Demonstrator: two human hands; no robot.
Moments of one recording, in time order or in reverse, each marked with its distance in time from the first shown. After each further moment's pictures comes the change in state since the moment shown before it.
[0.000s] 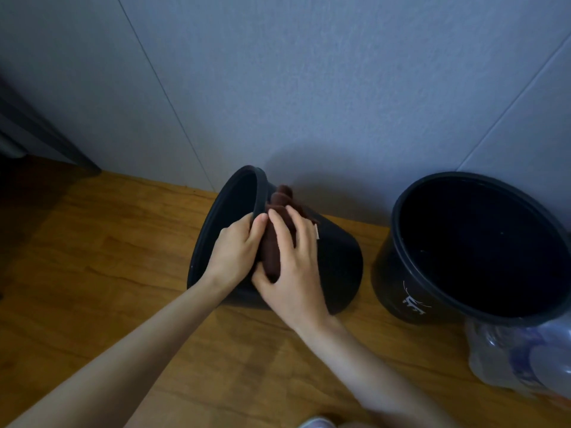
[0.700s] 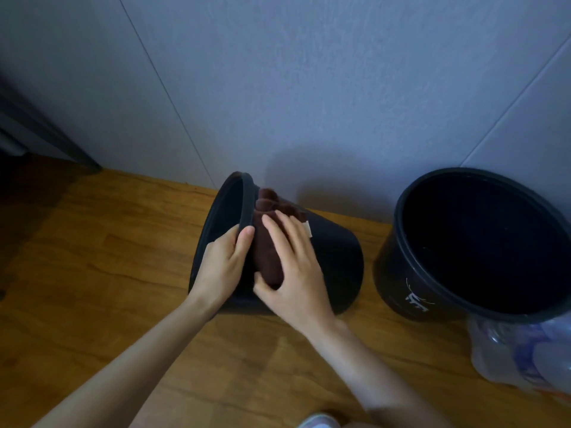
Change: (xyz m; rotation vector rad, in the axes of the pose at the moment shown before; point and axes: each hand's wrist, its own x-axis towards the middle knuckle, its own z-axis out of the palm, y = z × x) left_hand -0.024 -0.015 -0.010 -0.110 0.045 0.003; right_hand -0.007 0.005 -0.001 -0.017 -0.159 -0.046
